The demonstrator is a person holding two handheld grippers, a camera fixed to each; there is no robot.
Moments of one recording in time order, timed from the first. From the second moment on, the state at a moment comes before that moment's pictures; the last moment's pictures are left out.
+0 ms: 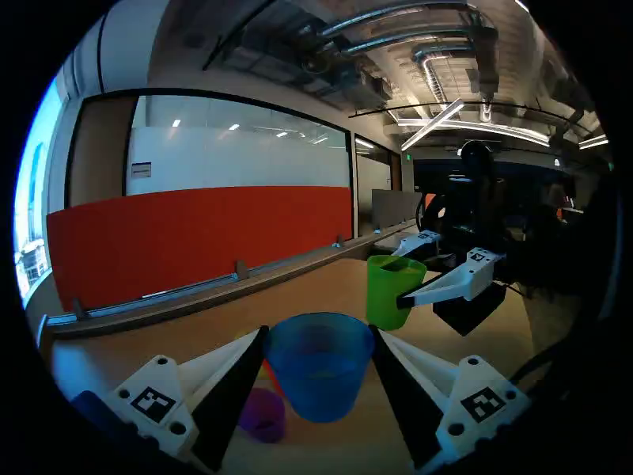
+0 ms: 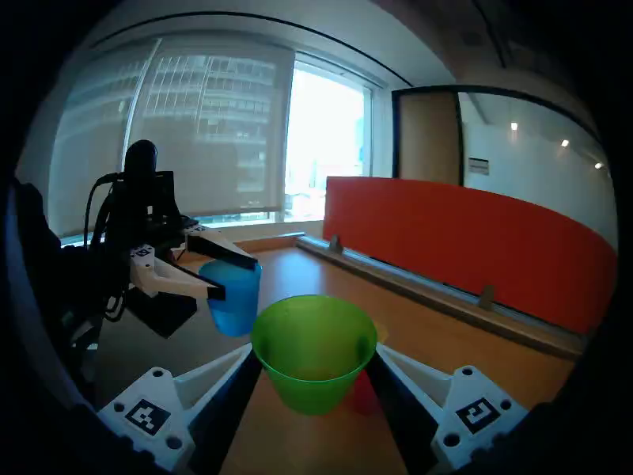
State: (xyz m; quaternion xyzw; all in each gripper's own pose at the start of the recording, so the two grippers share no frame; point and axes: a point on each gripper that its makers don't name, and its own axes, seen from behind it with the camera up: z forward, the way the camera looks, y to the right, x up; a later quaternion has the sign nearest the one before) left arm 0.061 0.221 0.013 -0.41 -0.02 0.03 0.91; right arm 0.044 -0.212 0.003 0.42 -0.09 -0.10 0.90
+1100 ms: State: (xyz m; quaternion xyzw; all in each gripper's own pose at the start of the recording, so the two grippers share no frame) left arm 0.078 0.221 0.012 -0.40 0.00 0.11 0.91; right arm 0.040 -0.232 -0.005 0.44 -0.07 -0.10 0.89
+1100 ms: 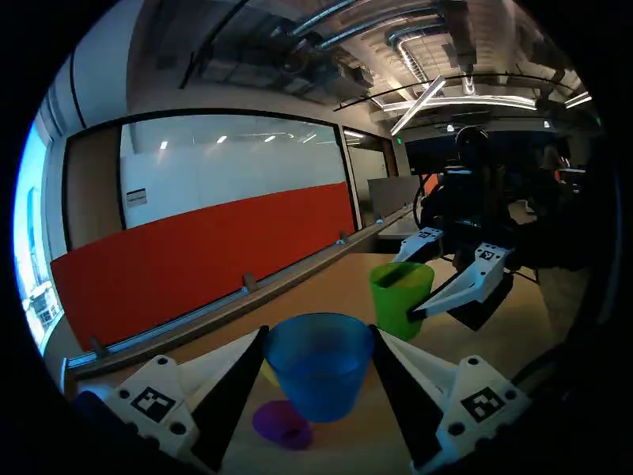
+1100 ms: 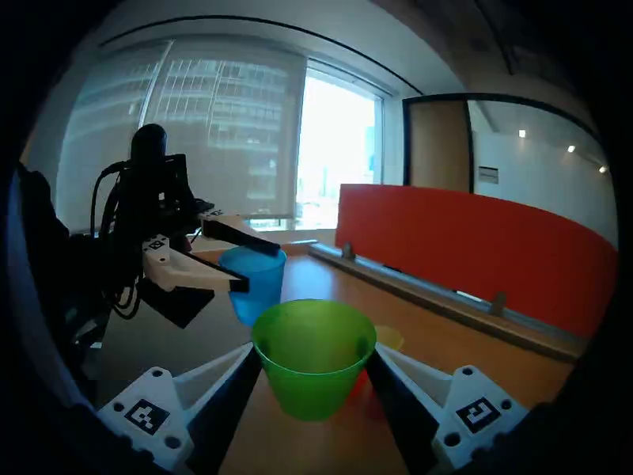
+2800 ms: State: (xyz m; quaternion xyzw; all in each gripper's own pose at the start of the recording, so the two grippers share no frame) left arm 0.124 0.223 0.006 -0.36 0.13 0.30 0.88; right arm 0.010 -0.283 -0.031 0.50 -0.07 -0.08 0.86
